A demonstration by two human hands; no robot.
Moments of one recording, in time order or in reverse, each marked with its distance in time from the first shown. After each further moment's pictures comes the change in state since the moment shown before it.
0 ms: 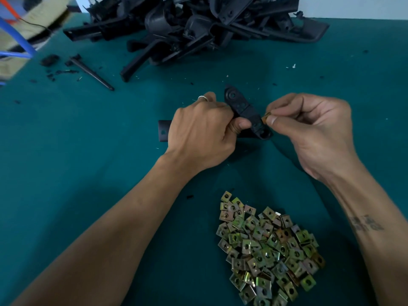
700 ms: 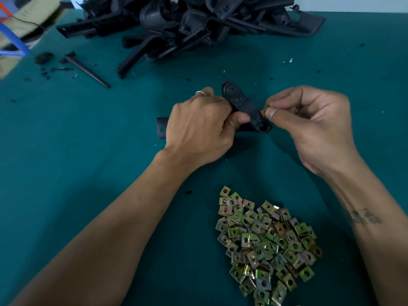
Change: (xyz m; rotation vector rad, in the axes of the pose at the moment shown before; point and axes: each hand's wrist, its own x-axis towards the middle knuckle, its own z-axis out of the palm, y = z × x) left_hand 0.000 0.000 0.000 0.006 0.032 0.033; right_hand -0.002 0.000 -0.003 -0.086 0.036 -0.029
